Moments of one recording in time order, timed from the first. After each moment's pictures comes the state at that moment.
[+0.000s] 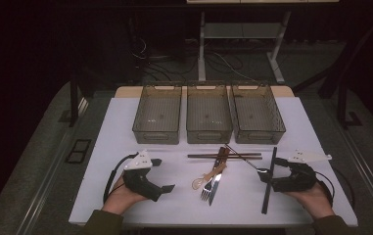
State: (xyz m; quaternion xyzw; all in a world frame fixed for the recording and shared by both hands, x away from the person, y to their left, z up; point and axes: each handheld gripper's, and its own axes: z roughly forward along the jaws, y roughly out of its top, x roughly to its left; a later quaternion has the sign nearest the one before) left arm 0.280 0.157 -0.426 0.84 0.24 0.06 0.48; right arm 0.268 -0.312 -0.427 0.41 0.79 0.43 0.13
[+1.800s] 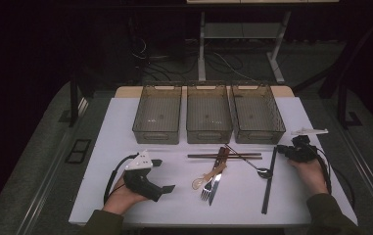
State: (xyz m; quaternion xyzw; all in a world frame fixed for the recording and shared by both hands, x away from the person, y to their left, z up) left arm 0.280 0.156 -0.428 0.84 0.24 0.06 0.48; right arm 0.355 -0.356 -0.452 0.53 0.76 0.34 0.17
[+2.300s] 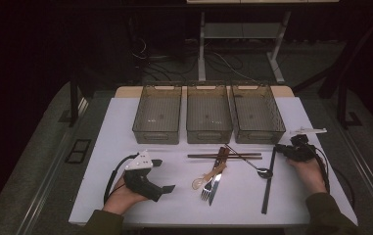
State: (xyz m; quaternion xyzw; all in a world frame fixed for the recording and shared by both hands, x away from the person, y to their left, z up) left arm 0.280 0.156 -0.428 0.84 0.24 0.06 0.48; right arm 0.358 -0.354 -0.453 0.53 0.76 0.34 0.16
